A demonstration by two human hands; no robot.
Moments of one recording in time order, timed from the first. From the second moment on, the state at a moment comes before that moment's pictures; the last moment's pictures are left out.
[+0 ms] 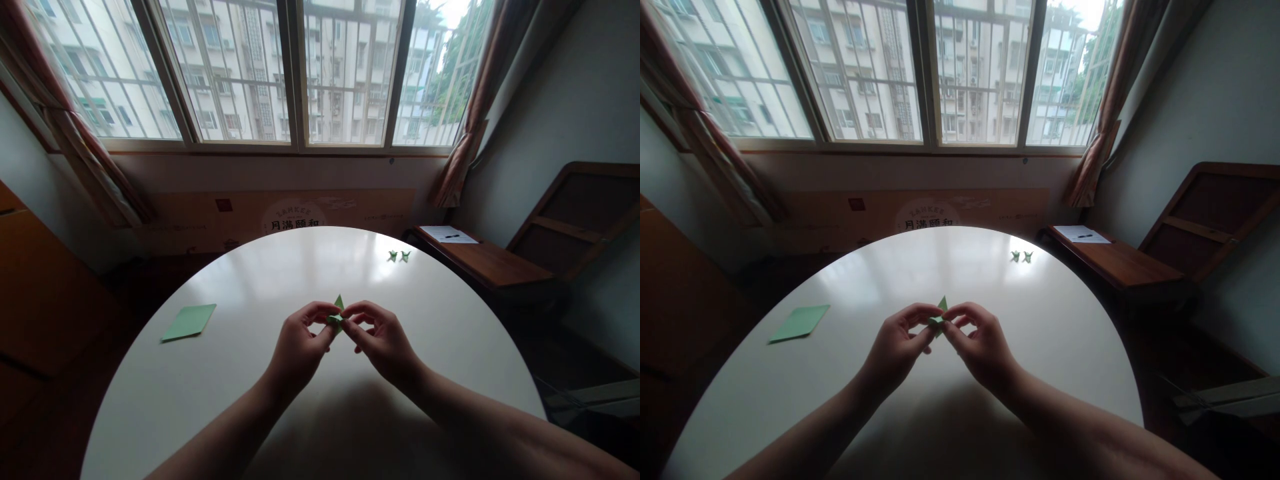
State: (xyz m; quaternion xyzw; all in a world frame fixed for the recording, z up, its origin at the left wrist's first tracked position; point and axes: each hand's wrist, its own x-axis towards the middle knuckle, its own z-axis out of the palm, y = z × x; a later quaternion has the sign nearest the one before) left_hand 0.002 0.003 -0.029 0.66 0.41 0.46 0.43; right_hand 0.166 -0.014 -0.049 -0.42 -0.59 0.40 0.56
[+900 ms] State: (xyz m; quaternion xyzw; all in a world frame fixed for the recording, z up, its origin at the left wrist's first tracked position) left_hand 0.000 0.002 -0.025 0.69 0.38 0.51 0.34; right_hand 0.160 -0.022 -0.048 -0.37 -0.58 0.42 0.59
